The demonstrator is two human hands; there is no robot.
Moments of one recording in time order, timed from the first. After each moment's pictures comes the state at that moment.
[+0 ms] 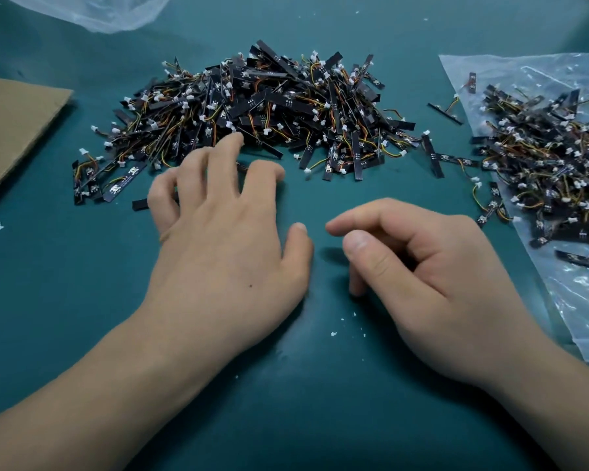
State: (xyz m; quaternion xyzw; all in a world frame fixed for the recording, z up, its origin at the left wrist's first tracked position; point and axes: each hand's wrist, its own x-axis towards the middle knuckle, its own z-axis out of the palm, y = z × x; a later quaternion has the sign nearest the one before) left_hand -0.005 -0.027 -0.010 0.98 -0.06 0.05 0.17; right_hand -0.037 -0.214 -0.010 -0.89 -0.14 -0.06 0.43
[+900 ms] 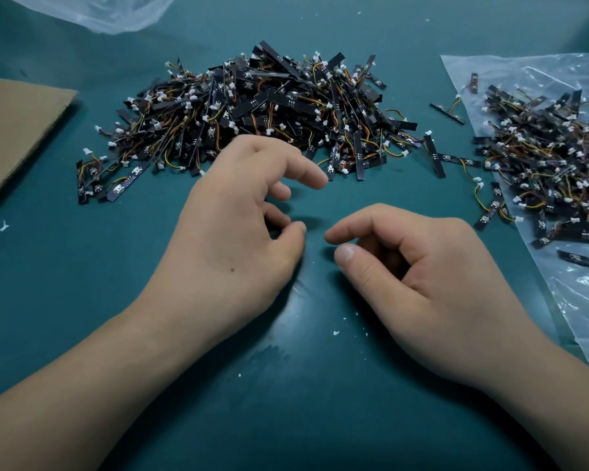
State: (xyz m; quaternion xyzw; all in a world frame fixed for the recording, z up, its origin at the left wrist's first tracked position) left_hand 0.008 -0.020 -0.013 0.85 -0.19 0.09 0.48; right_hand -0.038 -0.212 -0.009 -0.92 -0.12 -0.05 0.37
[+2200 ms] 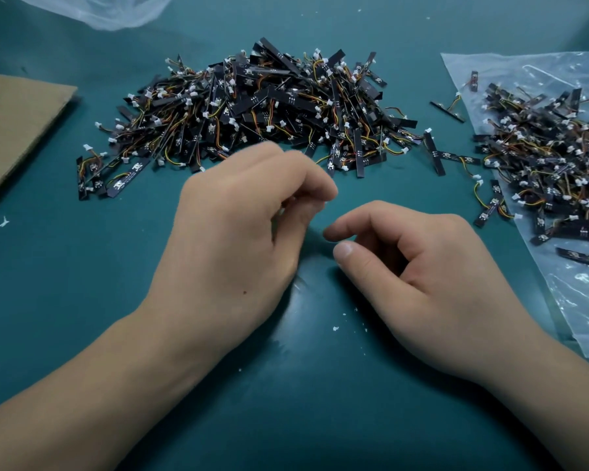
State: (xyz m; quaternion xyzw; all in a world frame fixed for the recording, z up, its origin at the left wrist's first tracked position) left_hand 0.001 -0.019 -0.015 0.85 -0.26 0.24 0.38; right_hand -0.038 -0.211 -0.008 -0.93 -0.12 -0.05 0.35
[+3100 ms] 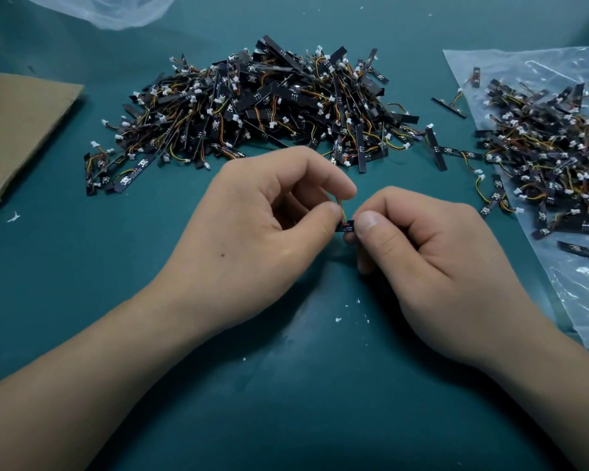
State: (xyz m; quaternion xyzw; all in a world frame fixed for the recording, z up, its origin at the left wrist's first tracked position) left_hand -0.002 -0.026 -0.004 0.80 -0.21 0.02 0.56; right_hand -0.037 -0.211 -0.005 -0.91 -0.11 -0.07 0.39
